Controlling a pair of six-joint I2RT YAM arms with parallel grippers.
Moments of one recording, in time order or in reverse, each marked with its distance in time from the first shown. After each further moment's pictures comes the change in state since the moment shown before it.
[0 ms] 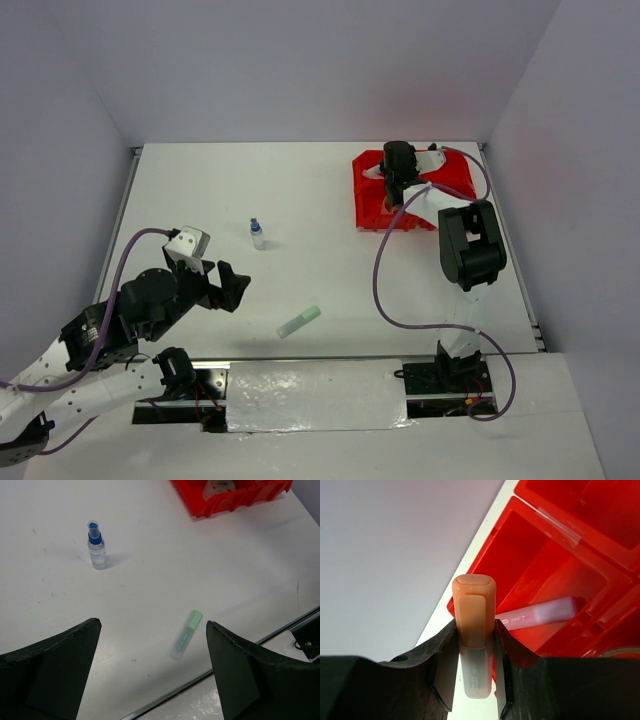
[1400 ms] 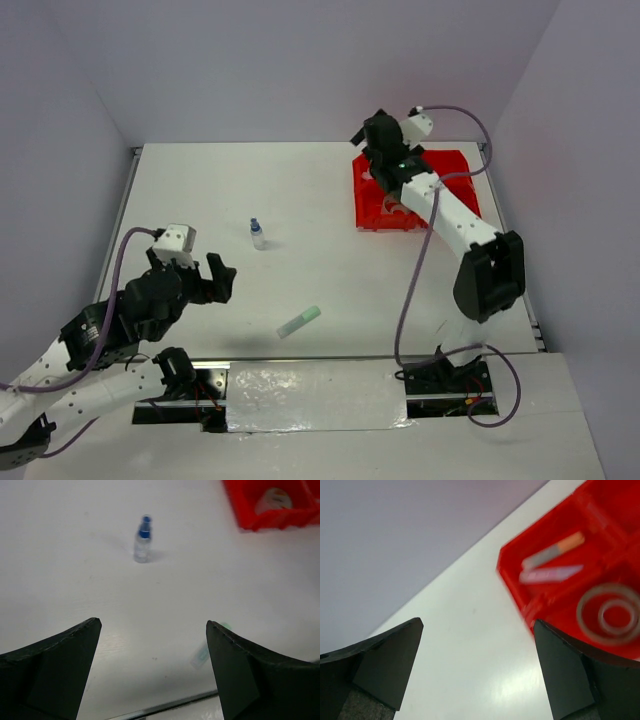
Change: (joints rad) left arm 0.020 0.007 0.004 -0.059 -0.122 -0.066; right arm 0.139 -0.214 0.212 -0.420 0.069 -0.273
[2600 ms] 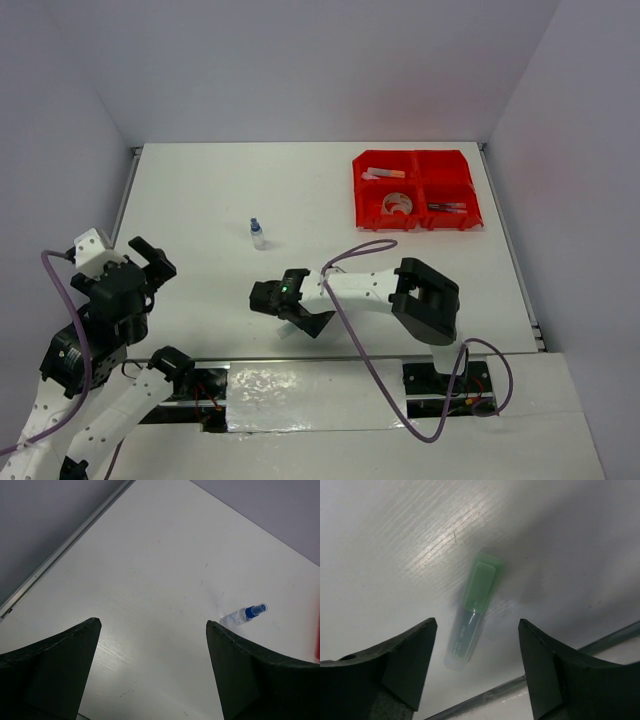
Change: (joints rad) left arm 0.494 -0.088 0.045 -0.158 -0.251 -0.200; right arm 0.888 0.159 -0.143 -0.856 -0.140 1.126
